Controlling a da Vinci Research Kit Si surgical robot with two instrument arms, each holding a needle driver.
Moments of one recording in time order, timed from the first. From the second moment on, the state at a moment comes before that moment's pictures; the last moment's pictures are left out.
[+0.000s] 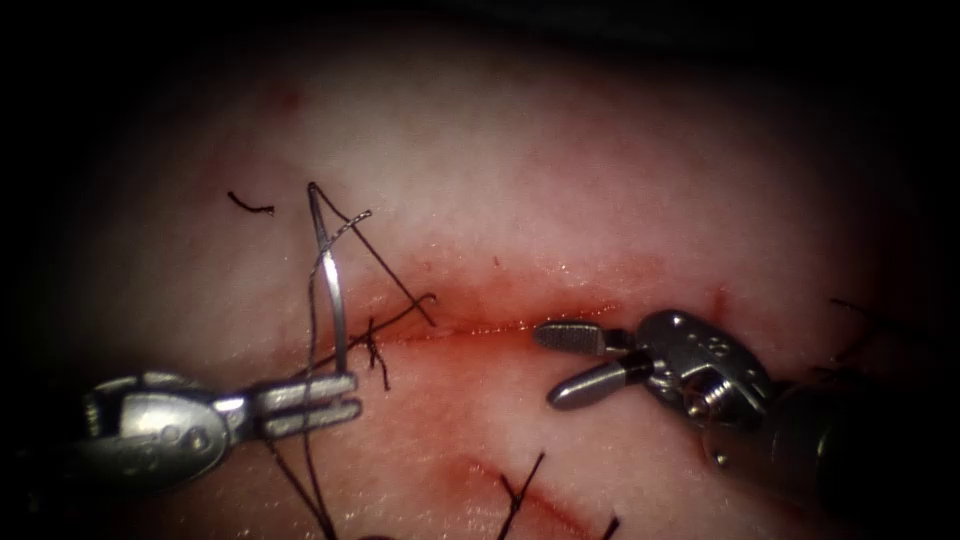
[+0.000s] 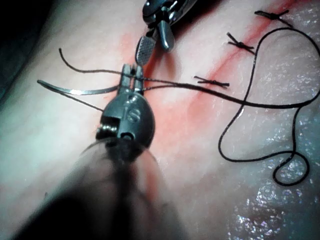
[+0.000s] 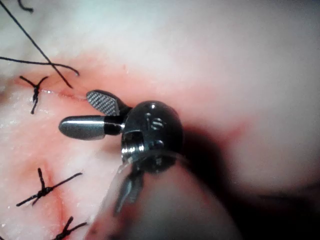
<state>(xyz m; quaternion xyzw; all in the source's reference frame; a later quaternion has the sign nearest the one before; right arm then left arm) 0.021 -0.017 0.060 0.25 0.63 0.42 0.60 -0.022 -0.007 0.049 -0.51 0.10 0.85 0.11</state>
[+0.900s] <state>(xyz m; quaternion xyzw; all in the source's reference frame) 0.030 -0.017 0.064 0.12 0.57 0.38 0.72 -0.021 -0.007 0.052 -0.51 0.12 0.85 0.11</state>
